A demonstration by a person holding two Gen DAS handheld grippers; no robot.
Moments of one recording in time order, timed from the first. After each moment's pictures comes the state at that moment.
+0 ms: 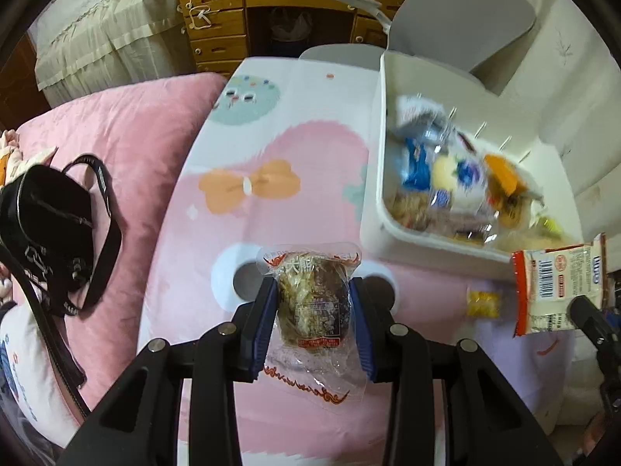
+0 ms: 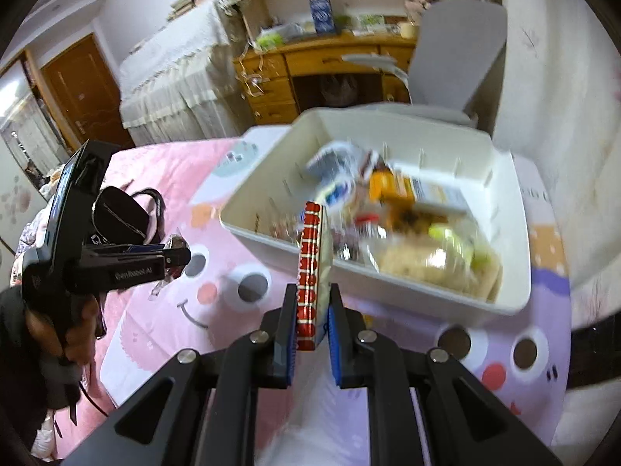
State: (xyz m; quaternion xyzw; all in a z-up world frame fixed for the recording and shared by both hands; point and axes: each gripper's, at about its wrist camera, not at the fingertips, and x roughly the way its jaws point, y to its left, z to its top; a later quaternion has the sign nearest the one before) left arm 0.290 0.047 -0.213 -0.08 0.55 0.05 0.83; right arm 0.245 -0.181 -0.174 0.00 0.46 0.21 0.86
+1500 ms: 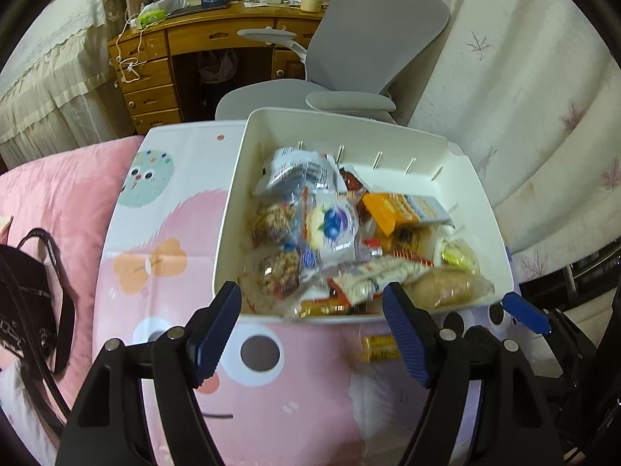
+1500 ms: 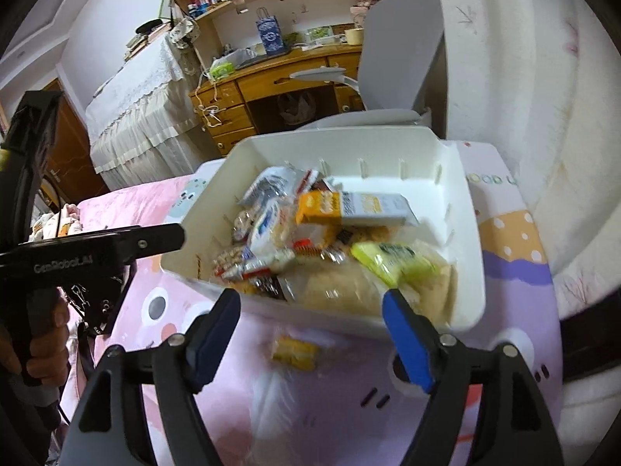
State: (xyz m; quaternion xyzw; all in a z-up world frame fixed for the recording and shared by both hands) left arm 0.320 -0.043 -0.178 -0.06 0.50 -0.06 0.86; right arm 0.269 -0.234 -0.191 0.07 0.45 0.14 0.88
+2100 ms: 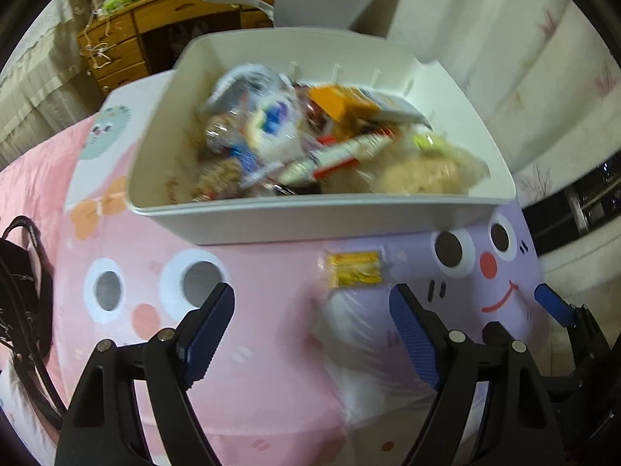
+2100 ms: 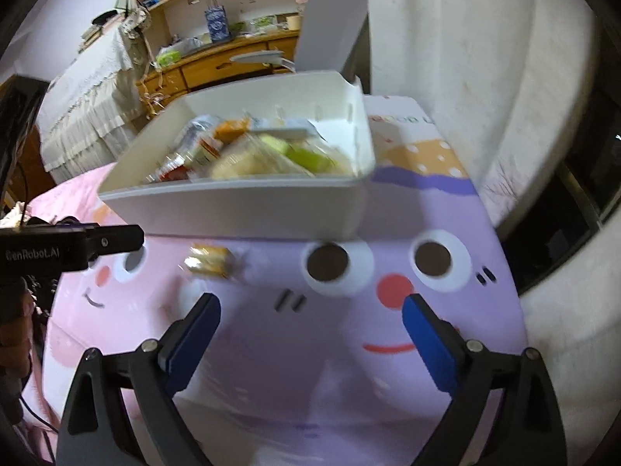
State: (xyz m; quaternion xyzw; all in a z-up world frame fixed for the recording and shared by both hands) left arm 0.282 -0.104 -0.242 -0.01 0.56 -0.09 0.83; right arm 0.193 -0.279 -0.239 0.04 0.47 0.03 0.88
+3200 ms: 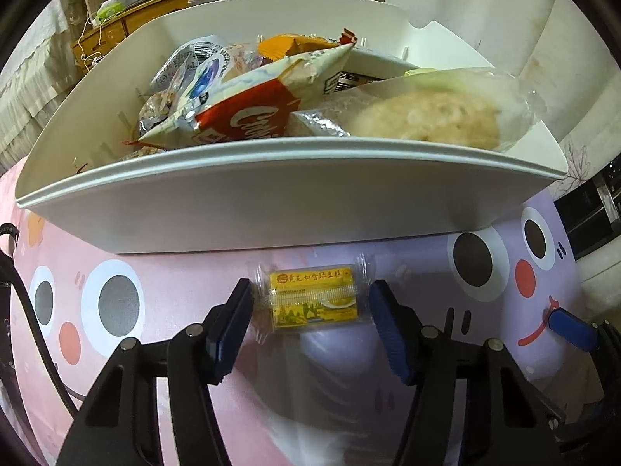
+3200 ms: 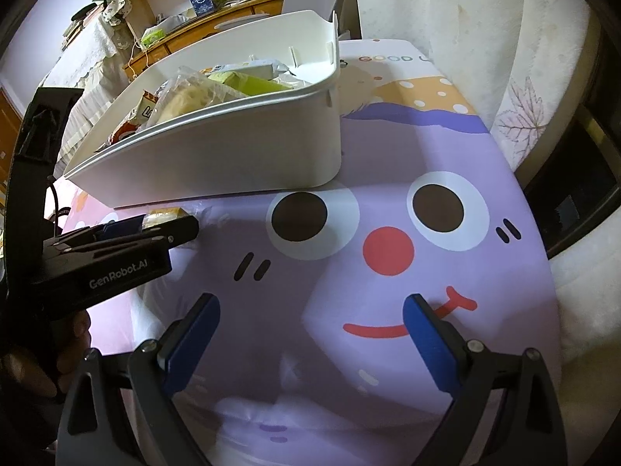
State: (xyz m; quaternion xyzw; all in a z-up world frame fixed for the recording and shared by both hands) left arm 0.299 -0.160 -0.316 0.01 0.53 -0.08 0.84; right arm 0.209 -0.300 -0.285 0.07 0.52 0.05 0.85
